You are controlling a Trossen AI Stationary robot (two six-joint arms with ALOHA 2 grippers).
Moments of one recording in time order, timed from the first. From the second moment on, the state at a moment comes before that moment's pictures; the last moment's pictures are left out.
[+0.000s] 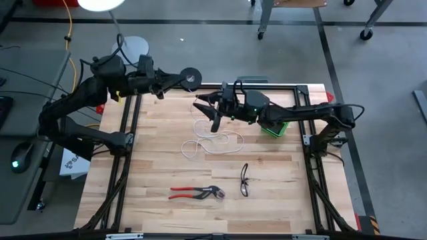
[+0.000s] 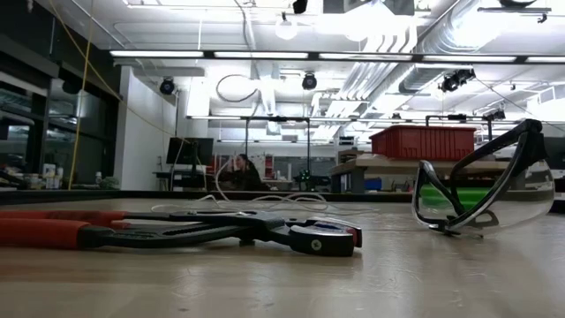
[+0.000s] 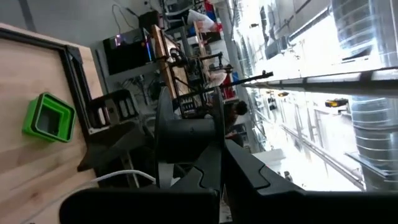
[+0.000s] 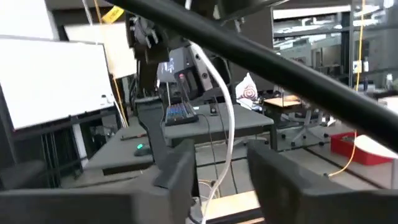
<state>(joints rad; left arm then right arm) 0.22 1.12 1.52 -0.41 -0.04 -1.31 -0.07 1.66 1.32 0.53 0.11 0.08</state>
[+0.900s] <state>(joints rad) 0.14 1.27 1.52 -0.21 0.36 -1.65 -0.10 1.48 1.32 0.33 -0.07 -0.01</state>
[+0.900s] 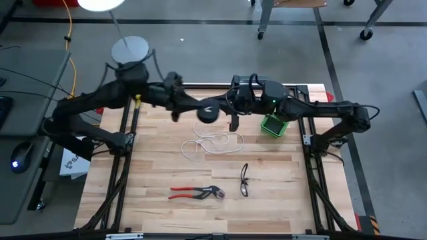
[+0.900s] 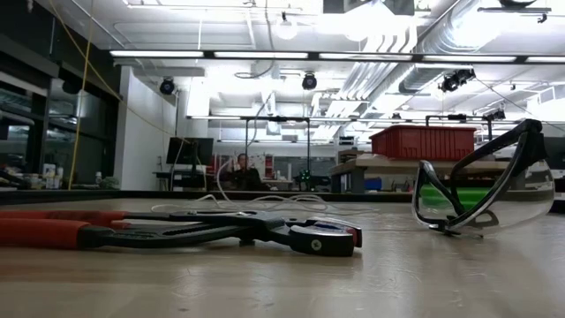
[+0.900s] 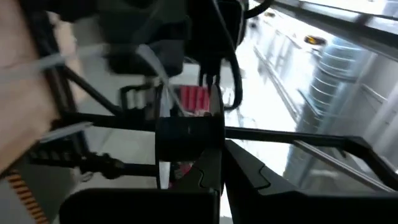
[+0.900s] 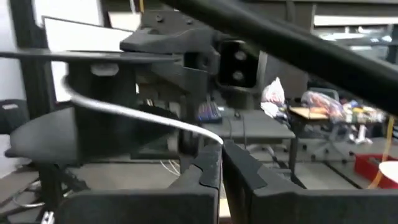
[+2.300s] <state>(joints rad) 0.39 1.37 1.52 0.38 0.38 -1.30 -0.07 1.46 1.32 0.41 -0.12 0.18</state>
